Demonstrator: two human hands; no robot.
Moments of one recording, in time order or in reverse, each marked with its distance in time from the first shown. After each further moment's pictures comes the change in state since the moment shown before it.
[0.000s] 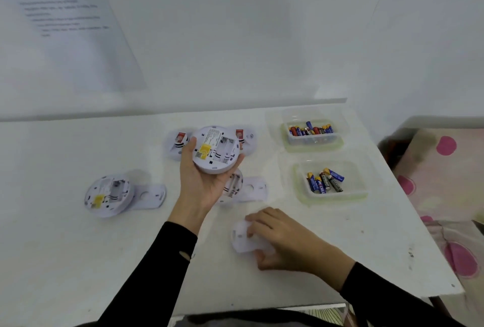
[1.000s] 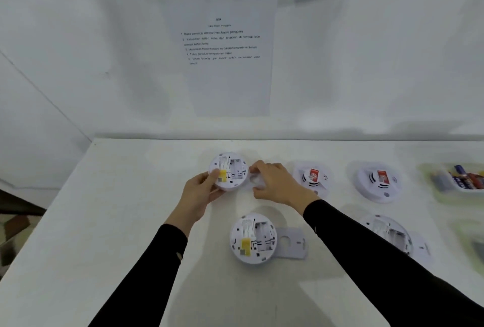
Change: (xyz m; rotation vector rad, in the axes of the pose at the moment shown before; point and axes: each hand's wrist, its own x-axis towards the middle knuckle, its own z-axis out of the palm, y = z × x) left_hand 0.053 0.300 -0.181 0.796 0.415 0.036; right_hand 0.393 -0.033 0.077 0.149 -0.144 0.381
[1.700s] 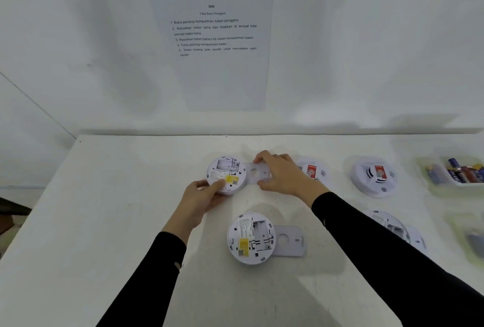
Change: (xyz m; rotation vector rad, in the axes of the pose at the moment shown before) left_hand 0.011 -0.017 -0.002 0.033 0.034 -0.187; right_hand 0.004 0.023 -0.011 0.010 0.006 0.039
